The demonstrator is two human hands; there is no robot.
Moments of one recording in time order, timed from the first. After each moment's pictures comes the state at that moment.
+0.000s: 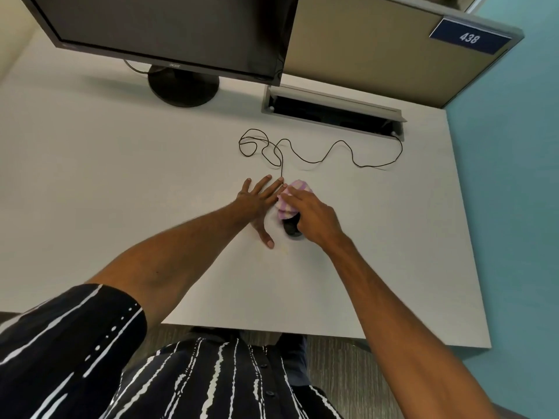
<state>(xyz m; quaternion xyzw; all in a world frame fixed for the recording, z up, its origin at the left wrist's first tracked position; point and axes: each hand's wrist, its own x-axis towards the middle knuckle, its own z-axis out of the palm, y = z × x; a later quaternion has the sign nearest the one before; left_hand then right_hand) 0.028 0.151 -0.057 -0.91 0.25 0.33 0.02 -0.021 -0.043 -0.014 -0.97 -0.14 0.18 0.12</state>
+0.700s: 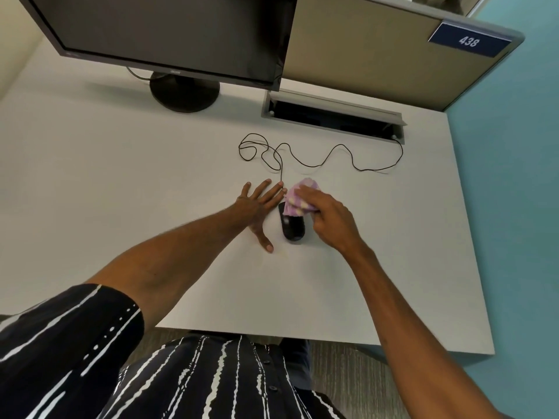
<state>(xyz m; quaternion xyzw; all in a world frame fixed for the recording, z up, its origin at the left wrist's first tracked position) 0.027 0.152 -0.055 -0.91 0.26 0.33 0.03 -0.028 -0.072 0.011 -0.96 -0.09 0.09 0.26</state>
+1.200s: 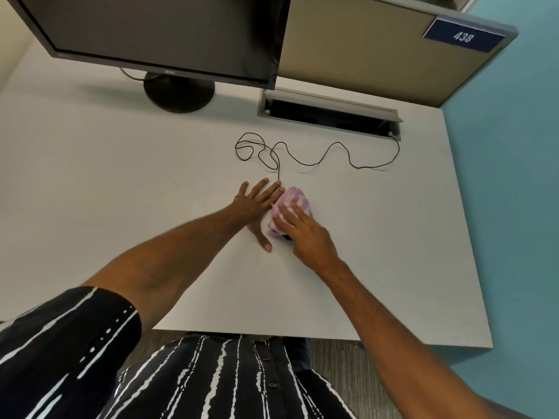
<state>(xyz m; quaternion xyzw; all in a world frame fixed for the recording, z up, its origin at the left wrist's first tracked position) 0.030 0.150 -0.055 -0.90 0.26 0.34 0.04 -0.059 -0.043 -0.030 -0.95 -0.26 0.15 0.01</state>
